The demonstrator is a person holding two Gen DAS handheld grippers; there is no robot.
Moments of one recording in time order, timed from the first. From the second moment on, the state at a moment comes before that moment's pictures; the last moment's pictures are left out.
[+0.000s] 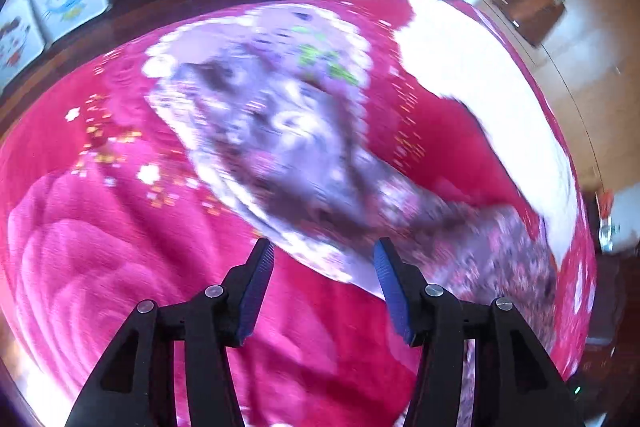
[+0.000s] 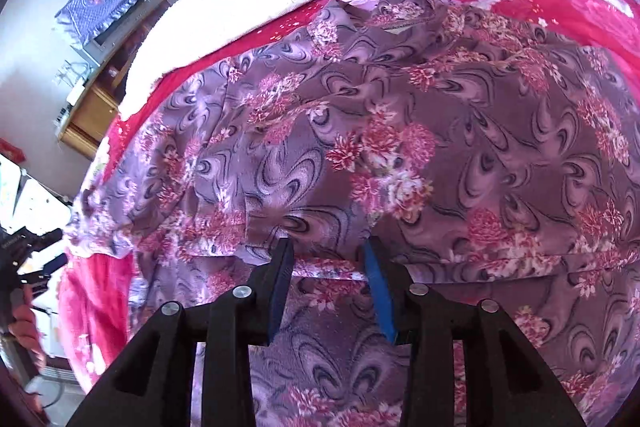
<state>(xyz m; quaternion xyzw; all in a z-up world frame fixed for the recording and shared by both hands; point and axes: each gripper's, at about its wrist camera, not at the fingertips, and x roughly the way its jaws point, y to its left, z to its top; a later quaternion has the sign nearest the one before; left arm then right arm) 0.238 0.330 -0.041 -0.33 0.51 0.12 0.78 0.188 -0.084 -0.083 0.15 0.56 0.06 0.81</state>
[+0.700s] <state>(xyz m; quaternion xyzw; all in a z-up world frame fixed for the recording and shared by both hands) 0.278 0.362 -0.085 -0.39 0.49 0.15 0.76 0.180 -0.057 -0.085 0.08 0.53 0.03 0.84</state>
